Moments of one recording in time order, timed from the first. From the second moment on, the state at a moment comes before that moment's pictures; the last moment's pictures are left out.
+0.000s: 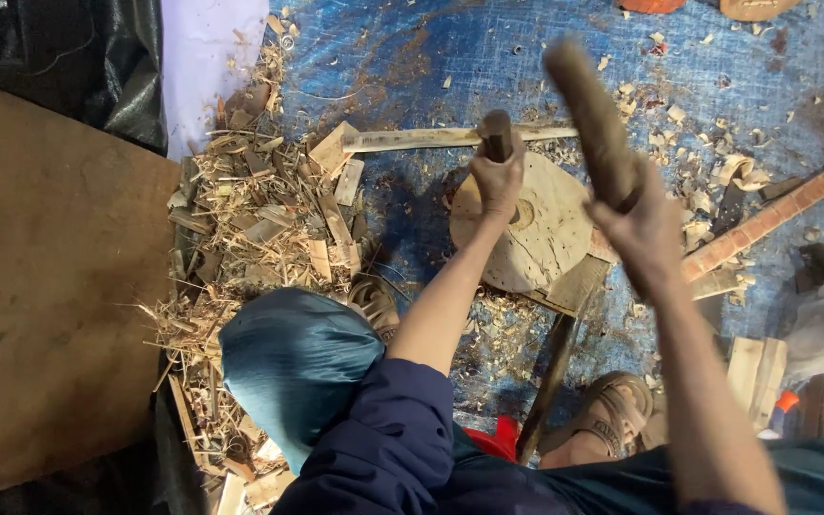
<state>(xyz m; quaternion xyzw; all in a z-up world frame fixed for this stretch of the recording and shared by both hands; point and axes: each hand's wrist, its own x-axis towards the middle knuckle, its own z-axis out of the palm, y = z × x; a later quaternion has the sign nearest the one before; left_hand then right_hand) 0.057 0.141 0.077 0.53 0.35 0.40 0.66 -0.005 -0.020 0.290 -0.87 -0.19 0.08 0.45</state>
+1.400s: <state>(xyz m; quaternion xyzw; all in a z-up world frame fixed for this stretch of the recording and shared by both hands) 0.056 0.126 -0.006 0.66 0.27 0.42 0.56 0.029 -0.007 0.277 -0.92 -0.38 0.05 0.06</state>
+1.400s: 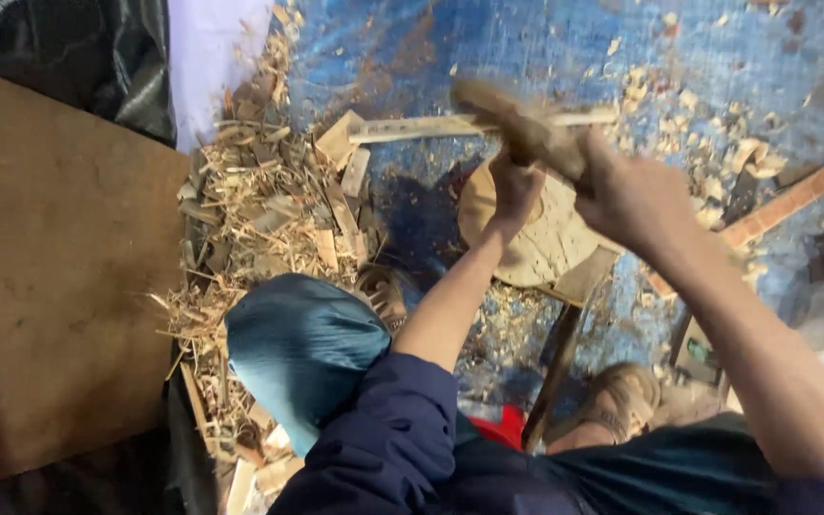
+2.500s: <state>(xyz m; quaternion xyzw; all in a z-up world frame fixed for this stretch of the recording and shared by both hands) -0.016 0.185 0.084 0.33 0.47 0.45 0.68 -0.082 -0.059 0.069 -0.74 0.19 0.17 0.62</state>
